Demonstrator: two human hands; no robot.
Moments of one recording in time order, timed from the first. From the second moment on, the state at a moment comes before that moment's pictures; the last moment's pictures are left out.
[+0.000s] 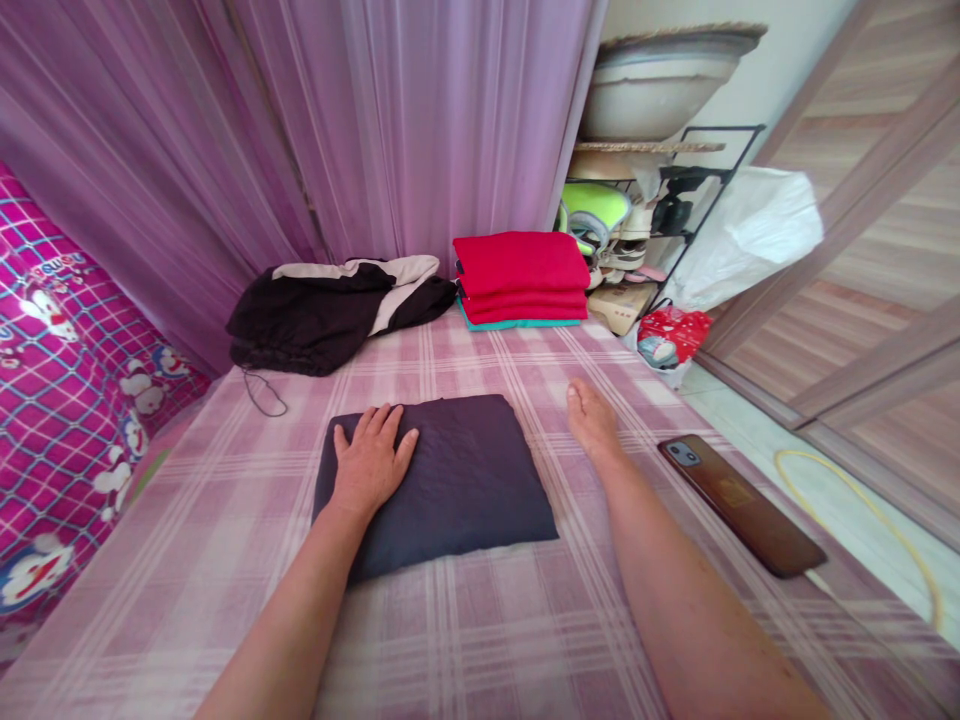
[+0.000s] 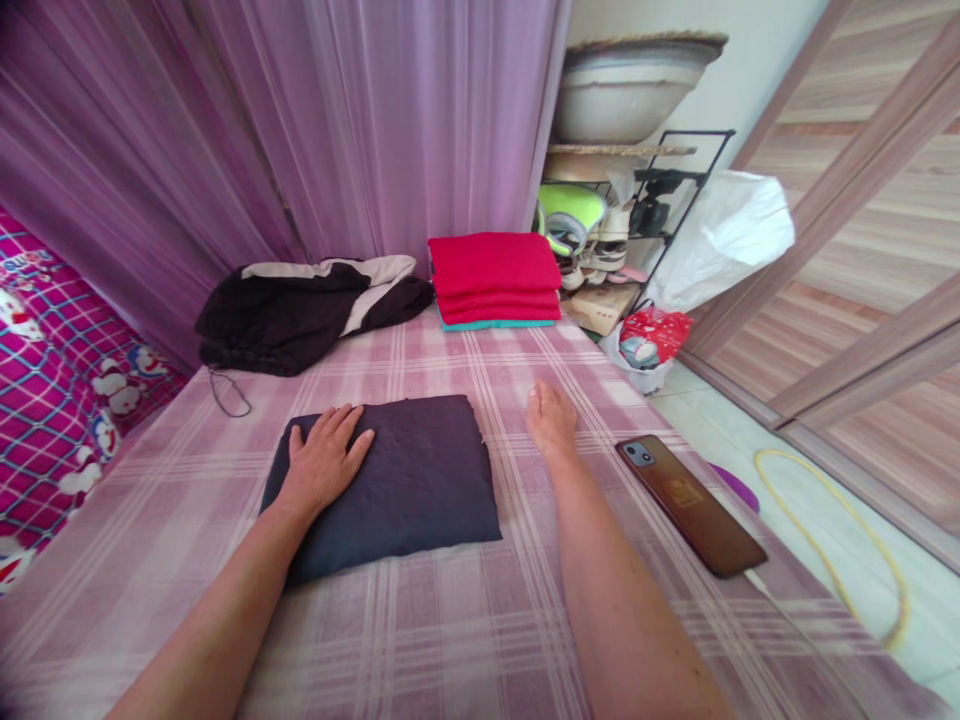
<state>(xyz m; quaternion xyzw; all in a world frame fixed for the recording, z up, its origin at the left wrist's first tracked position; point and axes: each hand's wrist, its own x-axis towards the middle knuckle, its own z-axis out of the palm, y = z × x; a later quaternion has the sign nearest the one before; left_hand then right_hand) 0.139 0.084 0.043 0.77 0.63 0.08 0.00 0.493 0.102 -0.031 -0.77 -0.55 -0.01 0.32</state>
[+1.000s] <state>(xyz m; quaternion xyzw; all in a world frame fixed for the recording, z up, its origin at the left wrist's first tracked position) 0.139 0.083 0.045 0.77 0.63 0.08 0.00 0.497 0.081 0.000 -0.80 -0.49 0.03 0.34</state>
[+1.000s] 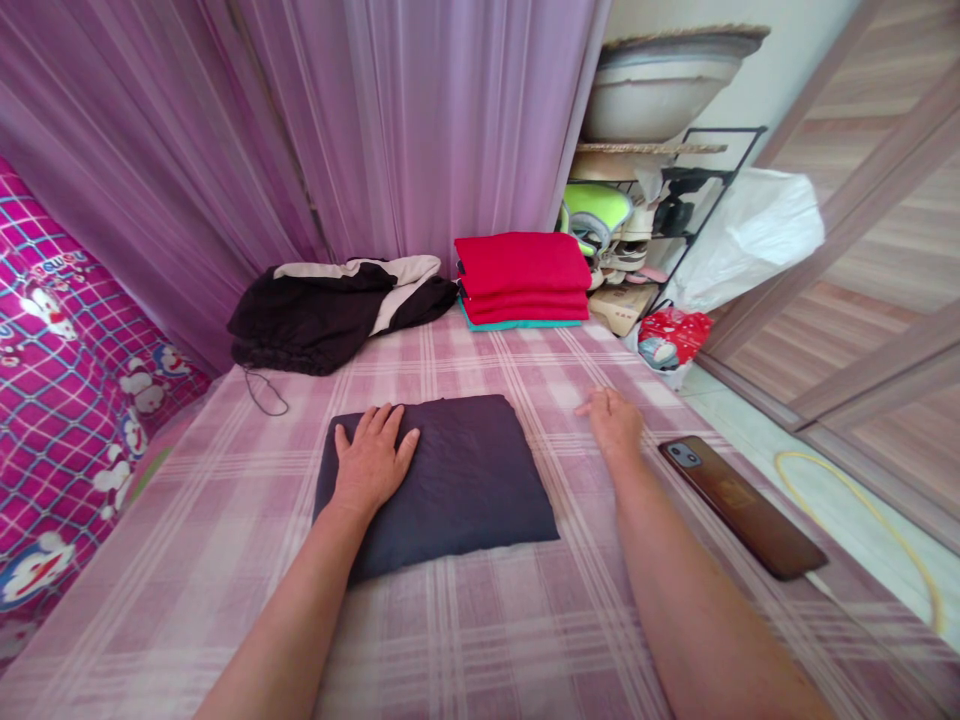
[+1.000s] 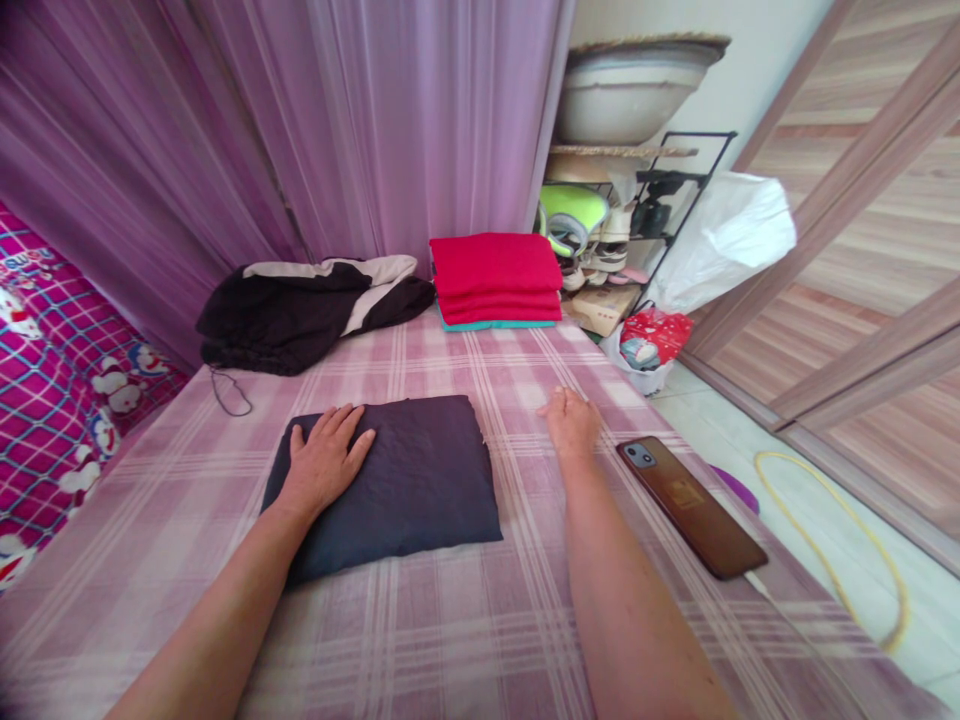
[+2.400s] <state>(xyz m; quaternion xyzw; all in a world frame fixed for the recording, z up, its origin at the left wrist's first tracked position) 0.139 0.084 0.043 0.77 0.63 0.08 0.00 0.499 0.078 -0.006 -0.85 -0.46 -0.07 0.23</state>
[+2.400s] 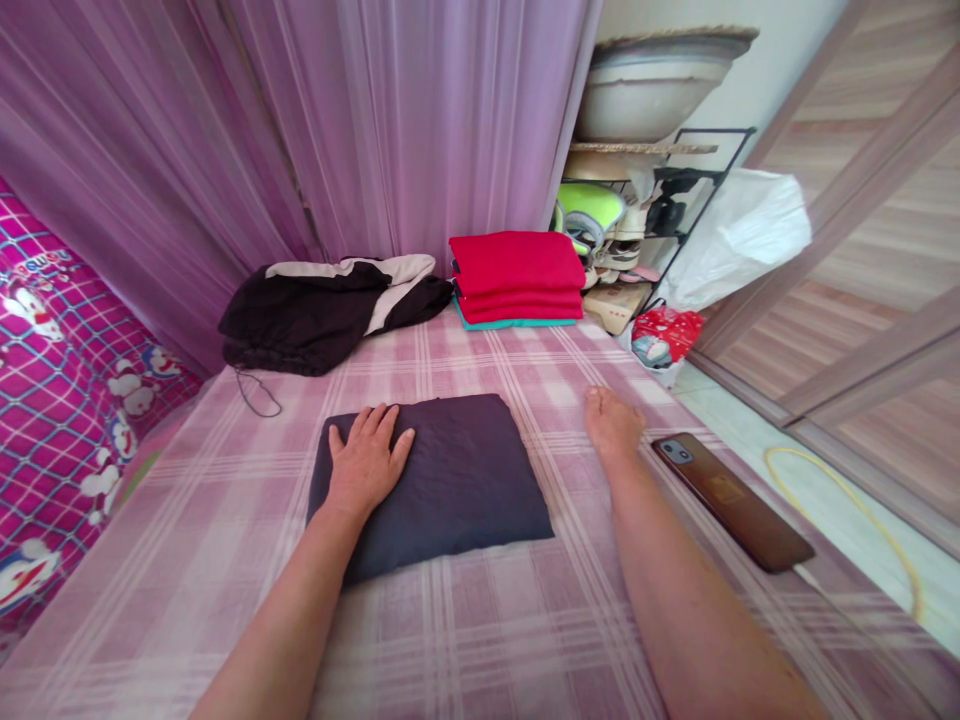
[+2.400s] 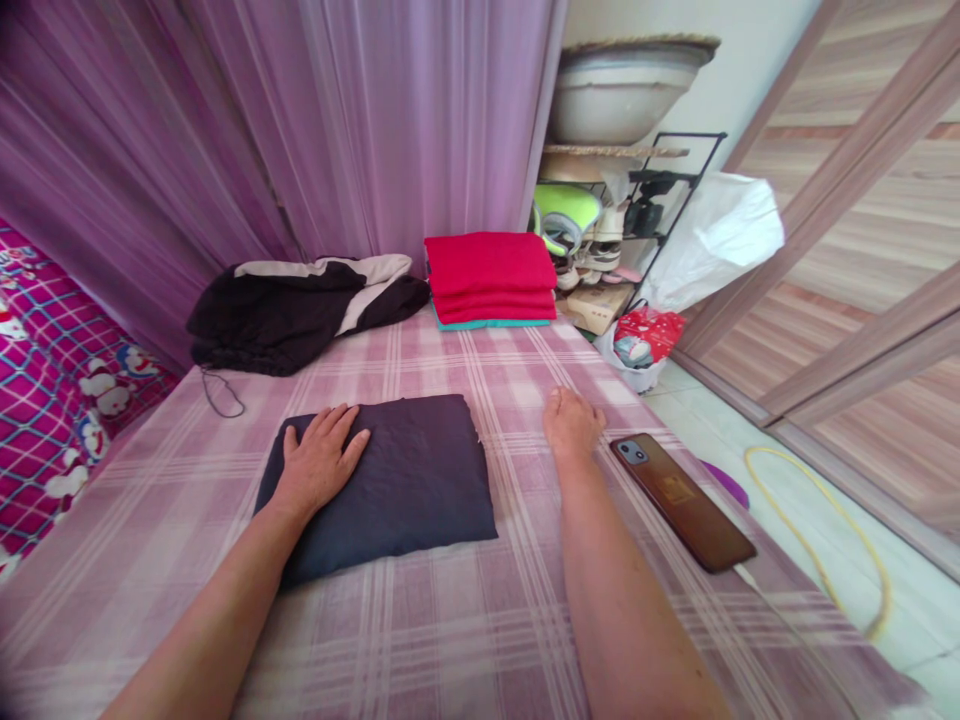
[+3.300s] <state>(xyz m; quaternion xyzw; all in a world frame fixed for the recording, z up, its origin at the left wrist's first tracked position) 0.126 0.087 0.051 0.79 0.61 0.07 0.07 0.406 -0.004 -0.008 -0.59 -0.69 0.00 0.42</state>
